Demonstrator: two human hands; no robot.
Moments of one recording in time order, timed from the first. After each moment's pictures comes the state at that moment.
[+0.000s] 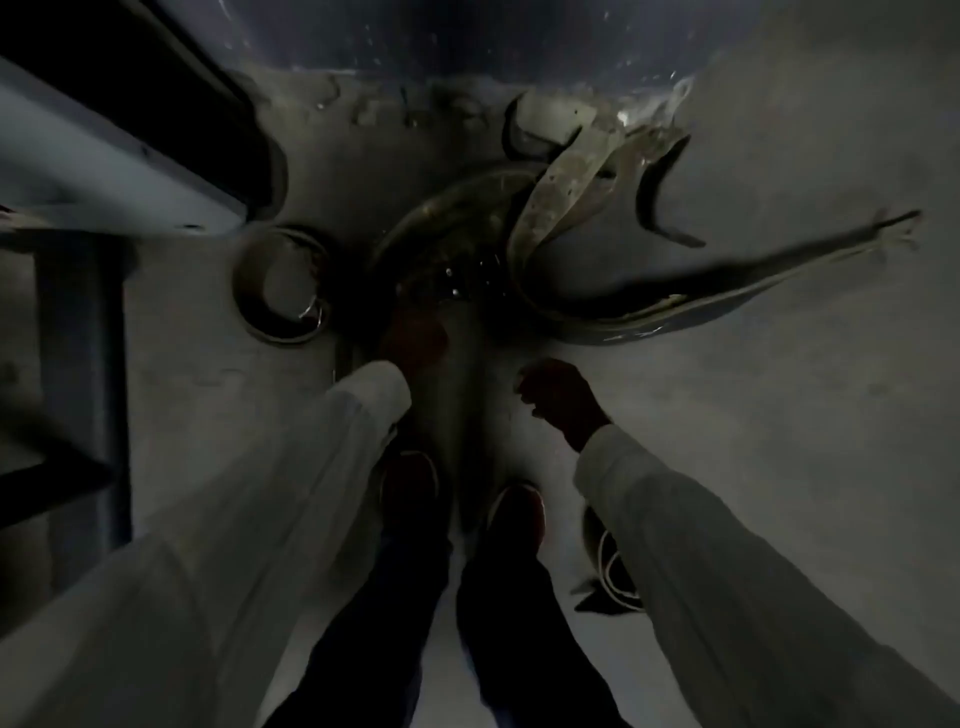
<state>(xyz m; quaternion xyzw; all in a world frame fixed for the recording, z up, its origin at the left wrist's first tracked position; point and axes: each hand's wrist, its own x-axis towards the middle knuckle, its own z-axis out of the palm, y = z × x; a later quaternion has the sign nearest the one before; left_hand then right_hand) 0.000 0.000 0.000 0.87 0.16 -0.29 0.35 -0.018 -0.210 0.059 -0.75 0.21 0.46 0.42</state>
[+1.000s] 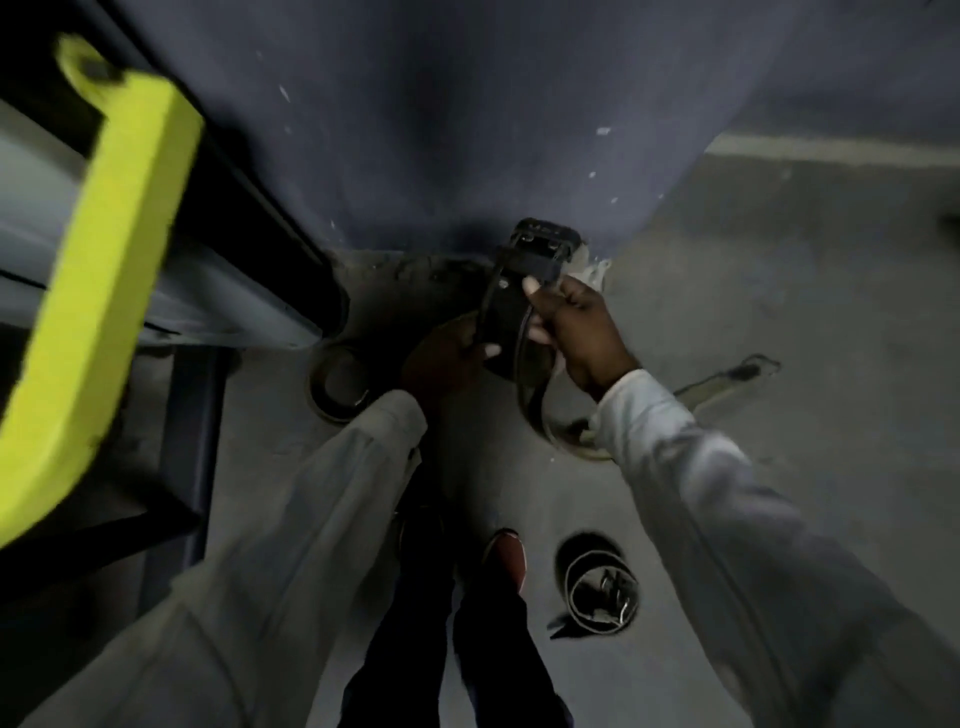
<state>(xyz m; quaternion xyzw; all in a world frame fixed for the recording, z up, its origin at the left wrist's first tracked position) 0.054 -0.007 0.314 0.80 0.09 -0.22 0.55 0.104 -0.174 0.372 -0.65 0.17 0.24 0.70</state>
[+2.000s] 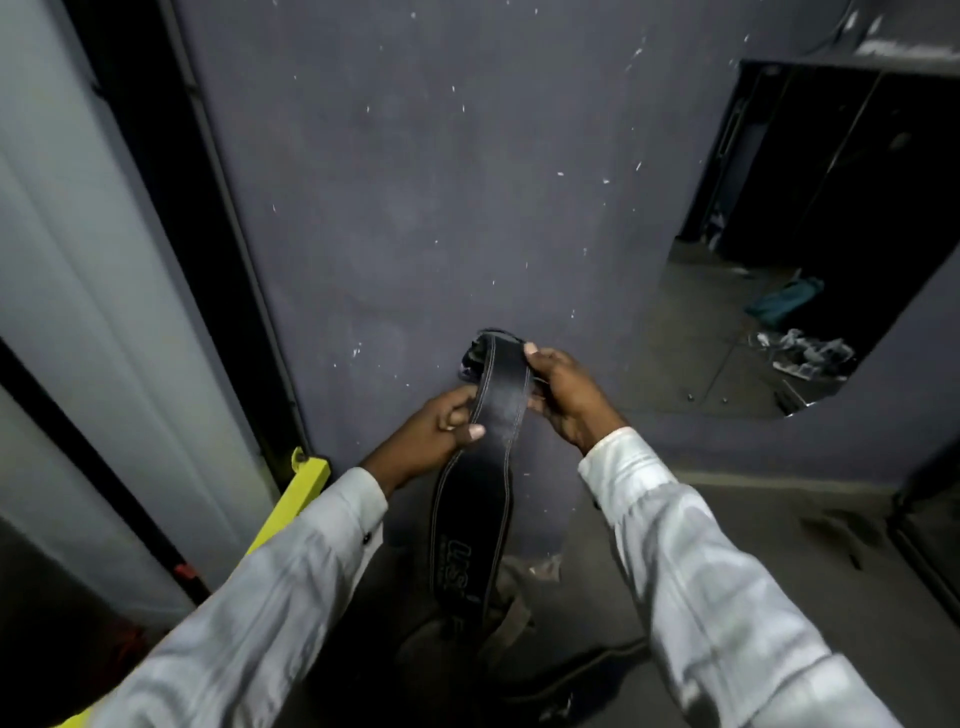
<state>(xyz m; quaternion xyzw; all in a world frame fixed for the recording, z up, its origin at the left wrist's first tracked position) 0.025 -0.012 0.805 0.75 -0.14 -0.04 0.64 0.093 -0.195 0.850 -0.65 -0.04 0.15 0.75</state>
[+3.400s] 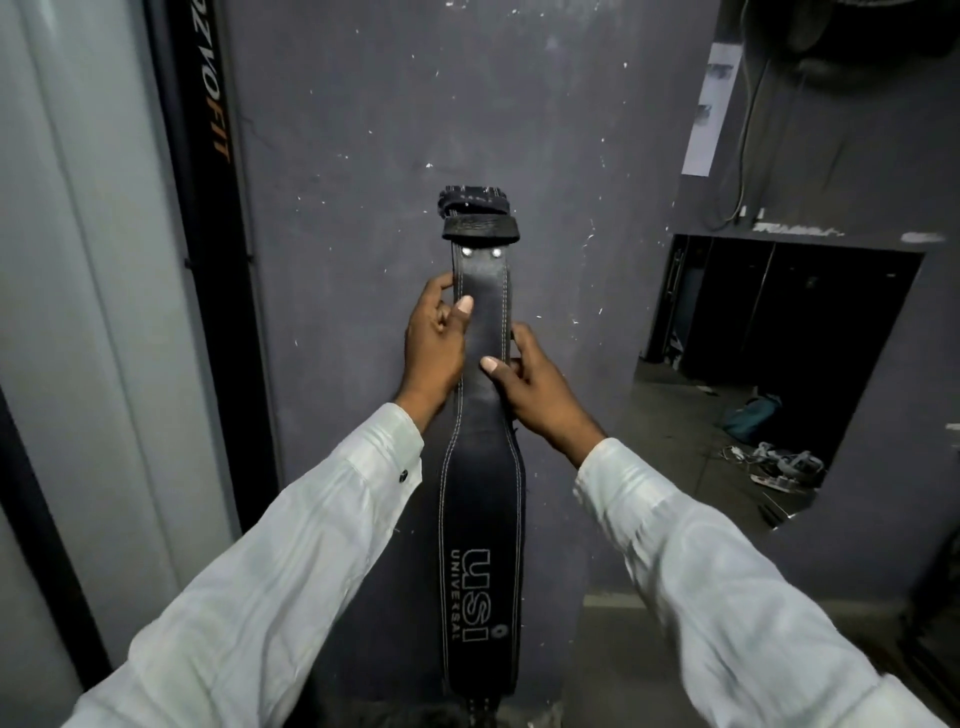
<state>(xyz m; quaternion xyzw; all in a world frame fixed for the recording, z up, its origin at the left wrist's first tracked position) 0.063 -0.018 1.017 0.66 -0.12 0.40 0.63 0.065 -0.159 0.990 -0.76 -0.34 -0.12 0.54</state>
